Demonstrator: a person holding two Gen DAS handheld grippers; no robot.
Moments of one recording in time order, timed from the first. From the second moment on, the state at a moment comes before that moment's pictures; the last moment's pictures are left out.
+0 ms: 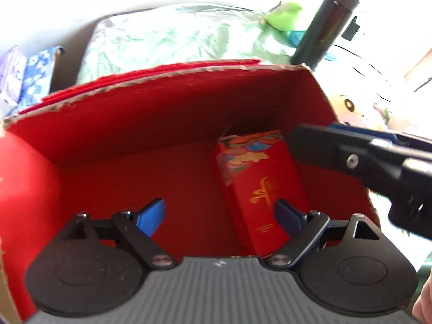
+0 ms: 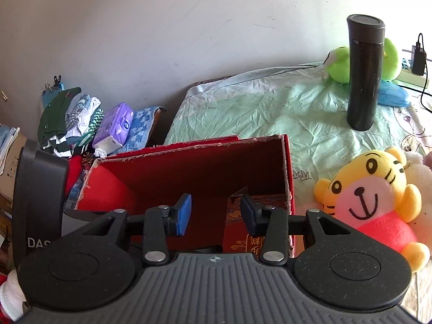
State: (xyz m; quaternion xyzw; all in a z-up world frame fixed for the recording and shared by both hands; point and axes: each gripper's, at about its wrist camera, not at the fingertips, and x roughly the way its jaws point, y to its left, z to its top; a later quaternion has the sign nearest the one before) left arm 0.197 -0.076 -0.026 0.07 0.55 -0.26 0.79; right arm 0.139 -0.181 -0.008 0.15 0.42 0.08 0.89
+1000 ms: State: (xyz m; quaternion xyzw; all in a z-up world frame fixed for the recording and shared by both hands) left arm 0.198 -0.076 -0.053 0.10 0.53 -0.16 0.83; right arm 0.141 -0.171 -0.035 0.11 0.42 0.02 0.90
